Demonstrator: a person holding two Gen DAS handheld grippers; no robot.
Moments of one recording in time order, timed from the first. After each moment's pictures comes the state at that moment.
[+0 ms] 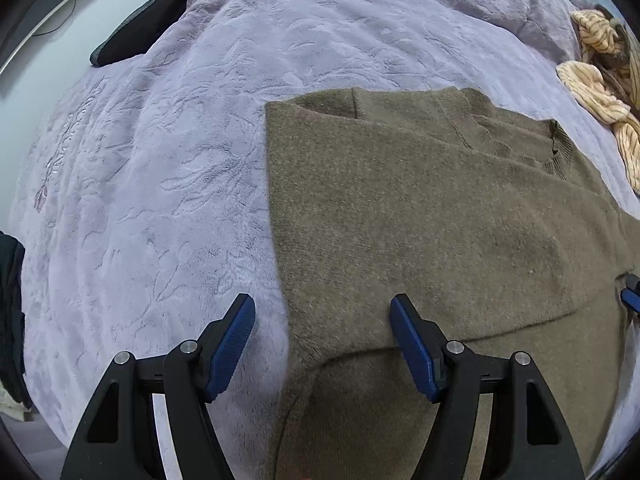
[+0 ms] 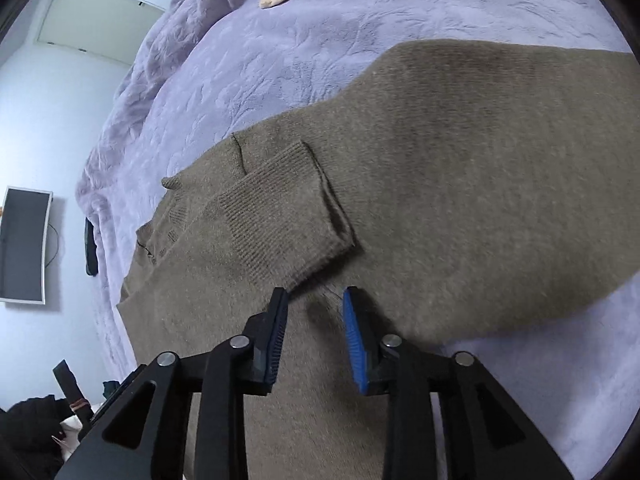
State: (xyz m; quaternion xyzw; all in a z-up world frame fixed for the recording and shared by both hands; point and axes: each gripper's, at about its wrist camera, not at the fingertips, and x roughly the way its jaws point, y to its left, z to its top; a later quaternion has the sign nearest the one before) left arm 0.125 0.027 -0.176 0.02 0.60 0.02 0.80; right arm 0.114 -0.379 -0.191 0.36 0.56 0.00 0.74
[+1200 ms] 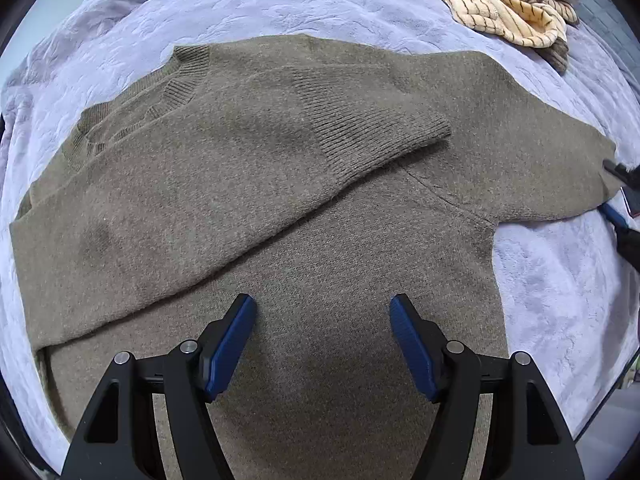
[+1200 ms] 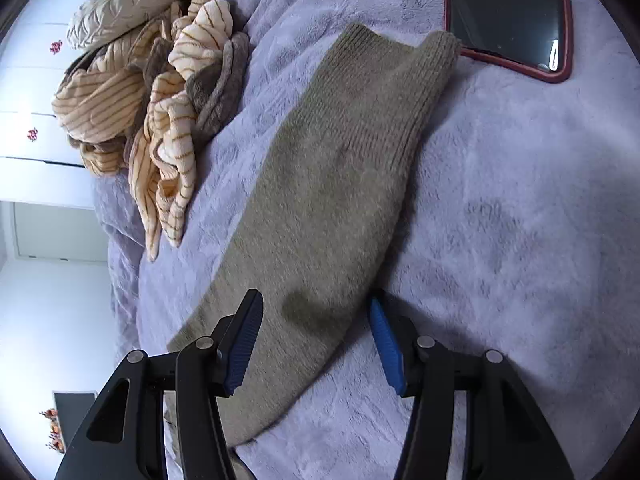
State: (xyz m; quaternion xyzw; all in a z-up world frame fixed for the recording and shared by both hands) left arm 0.082 -0.271 -0.194 0.13 0.63 -0.16 0.75; right arm -0.014 -0.628 -0.208 0.57 0.36 -0.19 0.71
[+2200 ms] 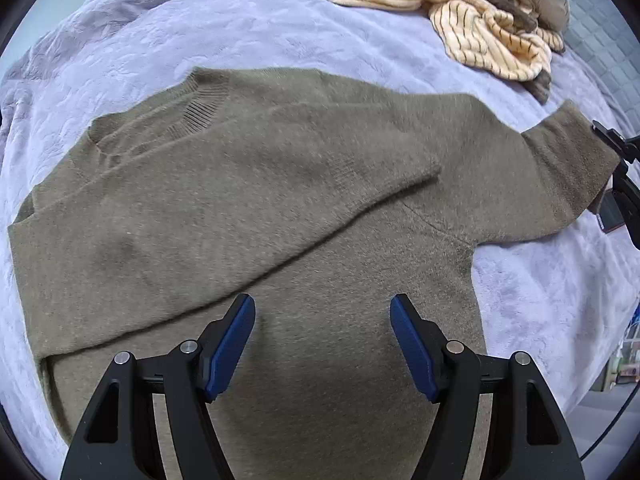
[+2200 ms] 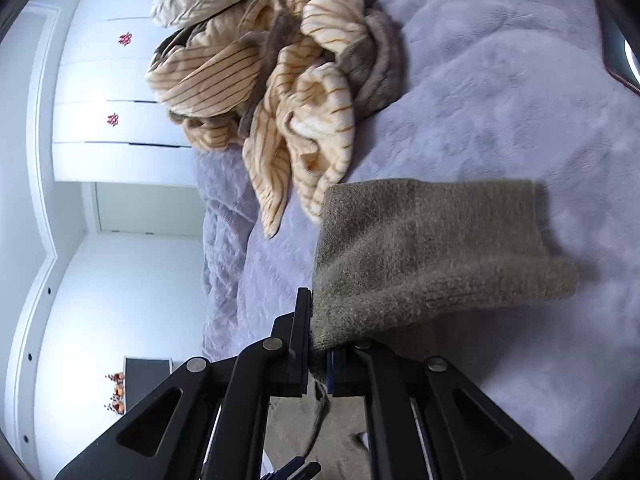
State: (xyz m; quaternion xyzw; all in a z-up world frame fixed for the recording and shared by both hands) left arm 0.094 -0.240 -0.161 0.08 0.62 -0.19 0.76; right arm 0.033 -0.585 -0.143 0.61 0.30 -0.03 0.74
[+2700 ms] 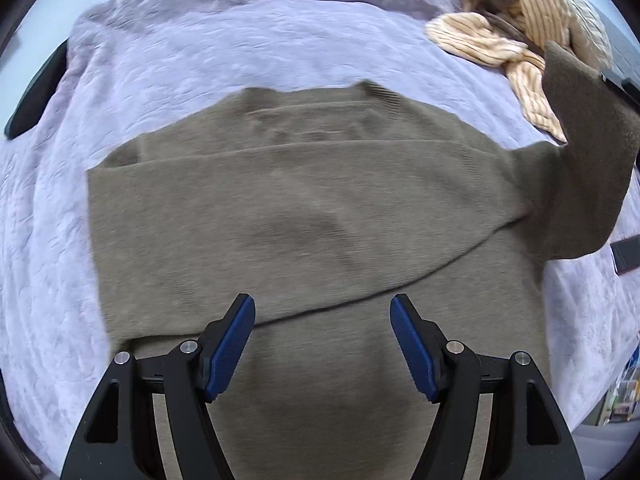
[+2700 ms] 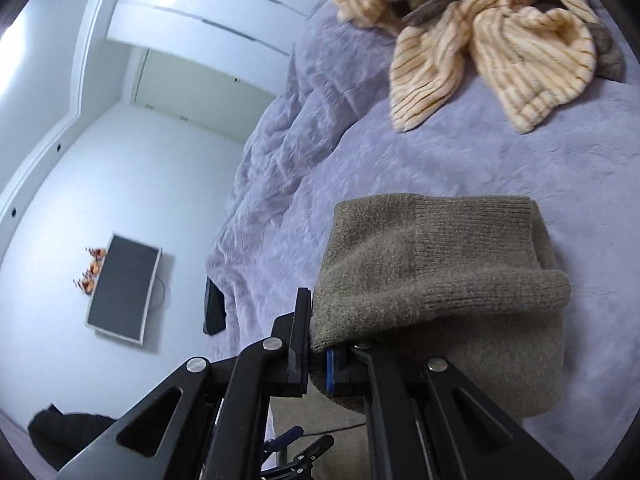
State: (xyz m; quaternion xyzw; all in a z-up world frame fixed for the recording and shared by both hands) left arm 0.108 -0.107 -0.148 0.03 0.60 -0.12 0.79; right arm 0.136 -0.360 -0.061 0.45 0.37 0.11 0.81
